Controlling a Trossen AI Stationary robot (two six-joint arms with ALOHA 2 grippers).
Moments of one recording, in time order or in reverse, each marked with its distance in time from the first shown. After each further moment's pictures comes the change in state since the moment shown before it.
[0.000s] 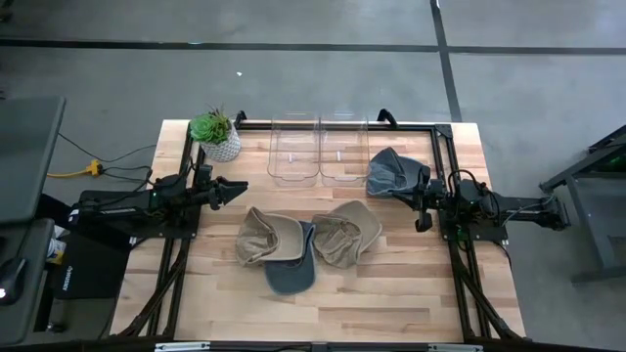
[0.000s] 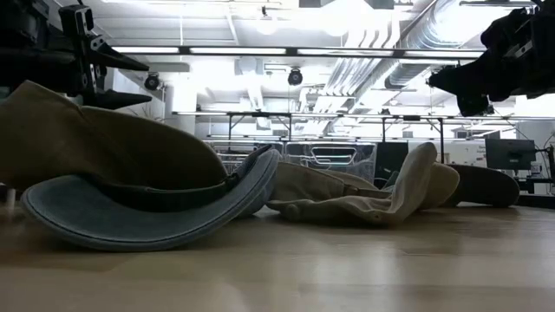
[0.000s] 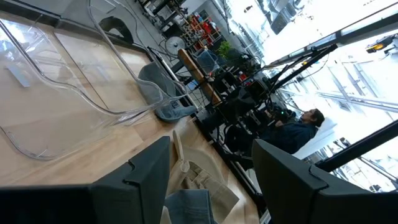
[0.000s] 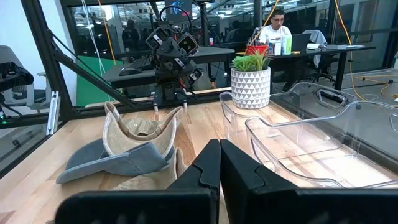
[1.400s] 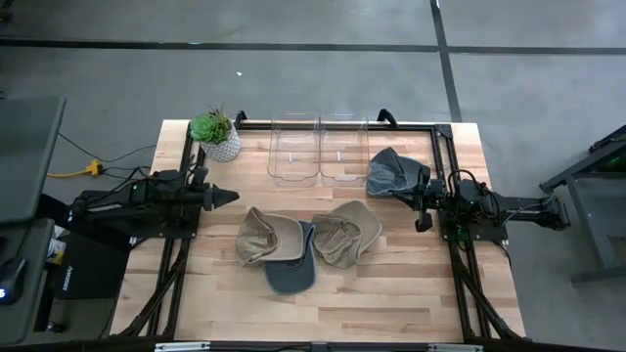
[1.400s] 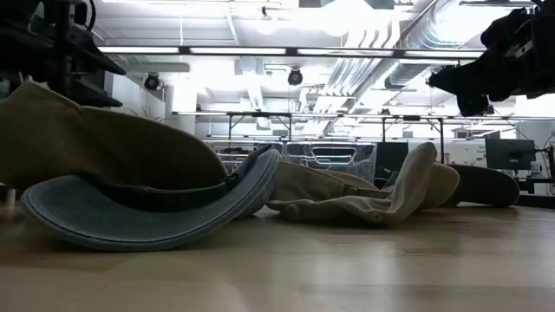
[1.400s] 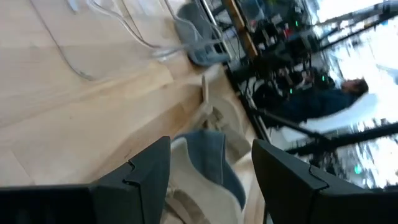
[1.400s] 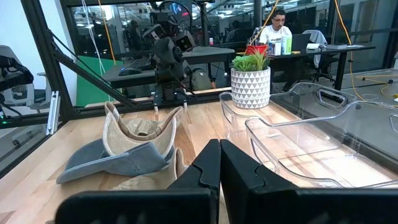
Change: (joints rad) left arm 0.000 0.009 0.250 -0.531 0.111 -0.120; right arm 0.000 0.000 0.000 0.000 0.000 0.000
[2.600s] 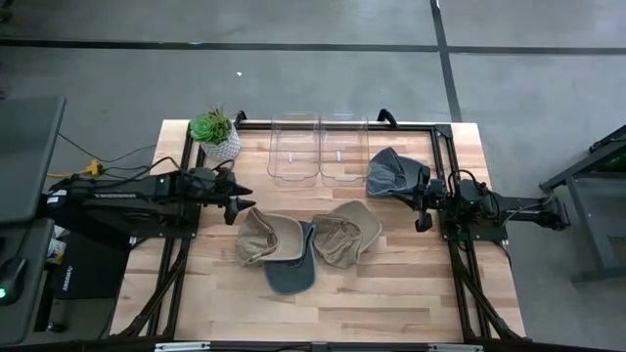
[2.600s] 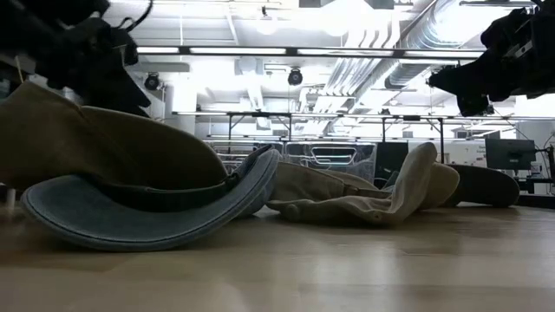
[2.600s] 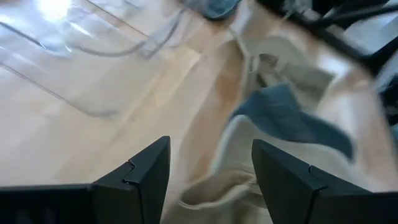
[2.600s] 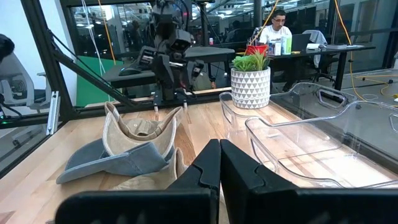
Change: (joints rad) left arm 0.000 0.548 0.106 0.182 -0.016 0.614; right arm 0.000 0.000 0.000 0.000 0.000 0.000
